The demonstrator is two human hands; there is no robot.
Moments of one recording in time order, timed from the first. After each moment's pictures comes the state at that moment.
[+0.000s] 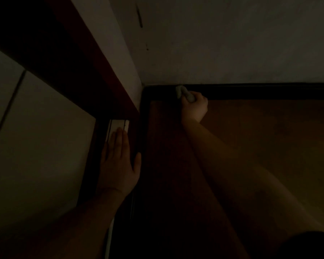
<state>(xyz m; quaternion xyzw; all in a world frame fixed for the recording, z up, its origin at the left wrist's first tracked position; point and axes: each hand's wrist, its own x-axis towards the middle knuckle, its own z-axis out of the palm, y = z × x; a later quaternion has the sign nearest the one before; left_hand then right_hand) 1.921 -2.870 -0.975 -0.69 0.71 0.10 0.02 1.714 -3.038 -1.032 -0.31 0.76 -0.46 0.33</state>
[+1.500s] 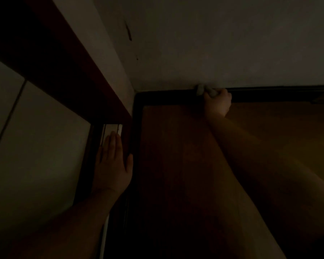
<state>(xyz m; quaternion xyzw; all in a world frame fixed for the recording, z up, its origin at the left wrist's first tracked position) 1.920 -2.869 -0.977 -0.70 0.71 0.10 0.02 1.605 -3.046 -1.014 -0.32 0.81 -0.41 0.27</state>
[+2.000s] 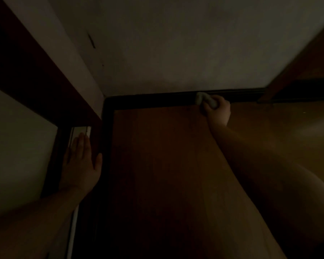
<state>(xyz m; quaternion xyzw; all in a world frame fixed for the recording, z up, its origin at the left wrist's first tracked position) 1.922 -2.871 -0.979 -0.70 0.71 0.08 0.01 1.498 -2.964 -0.991 -0.39 0.79 -0.43 0.21</state>
